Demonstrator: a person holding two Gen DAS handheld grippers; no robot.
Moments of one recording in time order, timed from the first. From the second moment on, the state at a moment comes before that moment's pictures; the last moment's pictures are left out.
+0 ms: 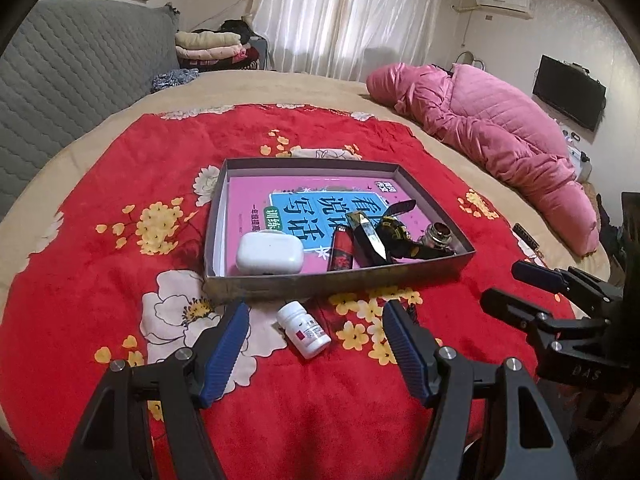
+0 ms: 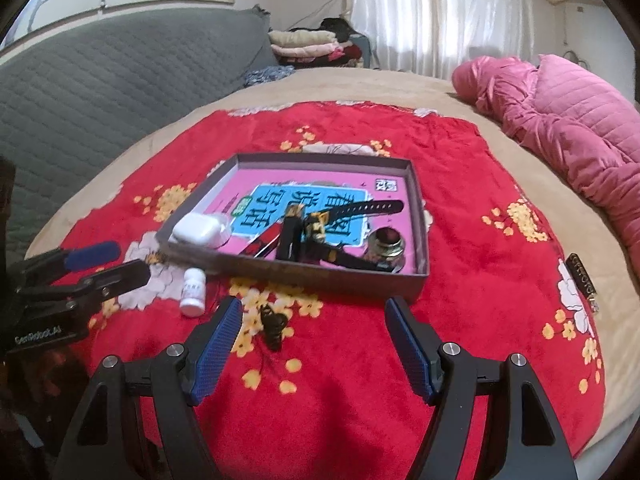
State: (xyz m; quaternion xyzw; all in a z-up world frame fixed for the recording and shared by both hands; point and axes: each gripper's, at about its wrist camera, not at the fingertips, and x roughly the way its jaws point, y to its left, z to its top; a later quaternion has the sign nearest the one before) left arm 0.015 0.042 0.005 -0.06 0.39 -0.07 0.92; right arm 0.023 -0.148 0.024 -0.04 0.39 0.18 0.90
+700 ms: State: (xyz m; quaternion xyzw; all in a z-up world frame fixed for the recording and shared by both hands) left arm 0.023 0.037 -0.023 -0.07 0.44 -0.07 0.89; right arm 0.019 -0.135 0.000 -0.05 0.41 0.20 0.89
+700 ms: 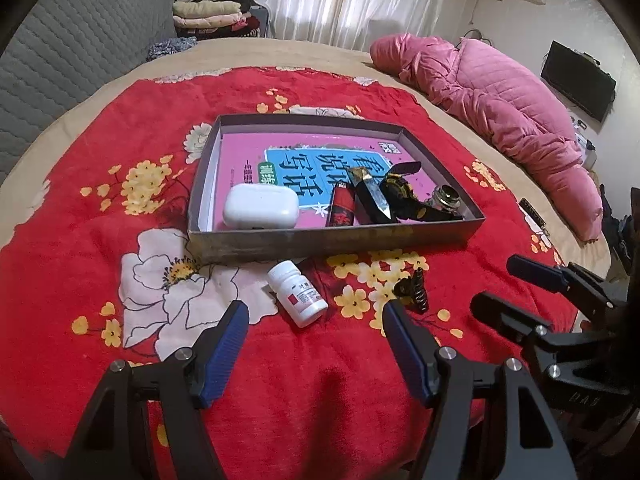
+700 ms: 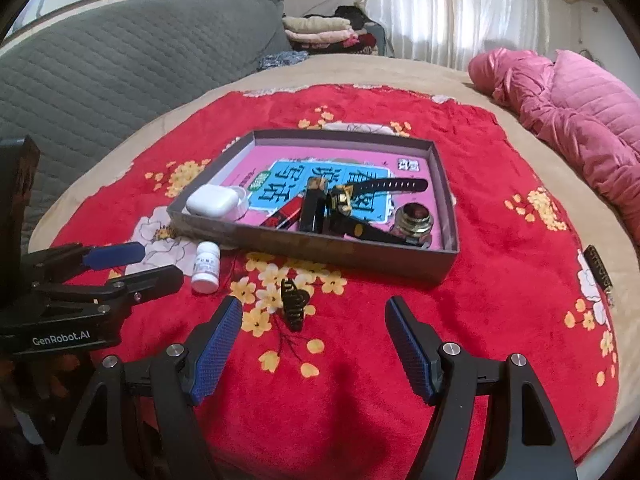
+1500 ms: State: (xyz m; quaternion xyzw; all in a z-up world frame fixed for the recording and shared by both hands) left arm 0.044 0.044 -0.055 -0.11 0.48 -0.05 0.87; right arm 0.038 -0.124 -0.046 -0.05 0.45 0.20 0.87
